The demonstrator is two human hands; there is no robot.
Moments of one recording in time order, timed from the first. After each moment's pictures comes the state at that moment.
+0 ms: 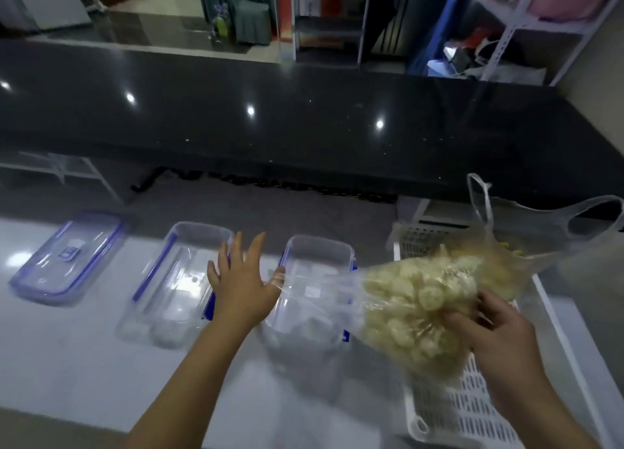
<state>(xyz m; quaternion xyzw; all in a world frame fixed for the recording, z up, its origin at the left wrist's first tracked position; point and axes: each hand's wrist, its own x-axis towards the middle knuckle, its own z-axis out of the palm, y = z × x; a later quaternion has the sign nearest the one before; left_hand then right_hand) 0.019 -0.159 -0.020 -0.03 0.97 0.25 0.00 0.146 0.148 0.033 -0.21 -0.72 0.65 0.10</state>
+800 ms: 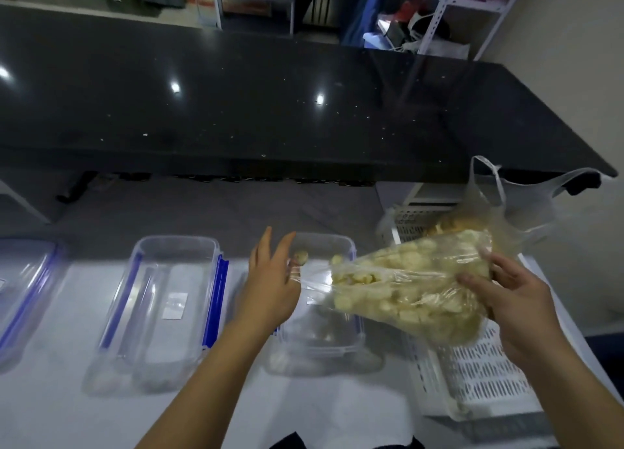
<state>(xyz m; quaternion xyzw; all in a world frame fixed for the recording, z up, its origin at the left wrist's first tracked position) -0.024 -0.159 -0.048 0.13 0.89 0.42 0.10 0.120 0.126 0.035 -0.32 -0.69 0.63 0.17</state>
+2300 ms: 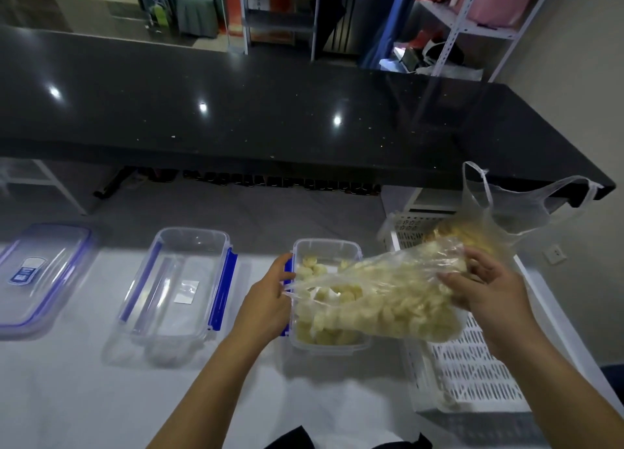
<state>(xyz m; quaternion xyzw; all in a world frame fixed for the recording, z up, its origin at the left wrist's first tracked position) 0.022 -0.173 -0.046 0.07 0.86 0.48 0.18 0.123 0.116 0.041 -0.27 -0.72 0.63 0.14</state>
